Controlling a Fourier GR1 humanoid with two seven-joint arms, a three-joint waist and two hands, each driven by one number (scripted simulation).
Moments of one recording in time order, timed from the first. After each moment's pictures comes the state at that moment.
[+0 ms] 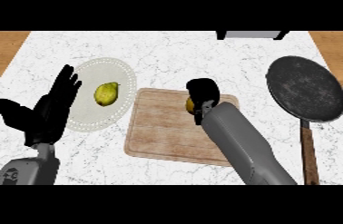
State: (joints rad) left arm -0.15 0.24 0.01 -1.59 0.19 0.13 0.21; right arm -0.76 -0.01 0.39 -0.86 0.91 0.38 0.56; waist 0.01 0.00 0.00
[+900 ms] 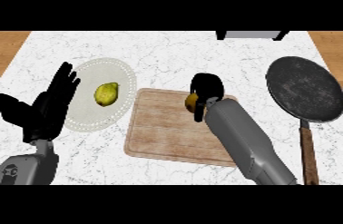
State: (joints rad) left arm -0.17 0.22 0.05 -1.57 0.17 0.10 0.23; right arm -0.80 -0.01 0.31 -0.73 0.88 0.16 0.53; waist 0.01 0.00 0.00
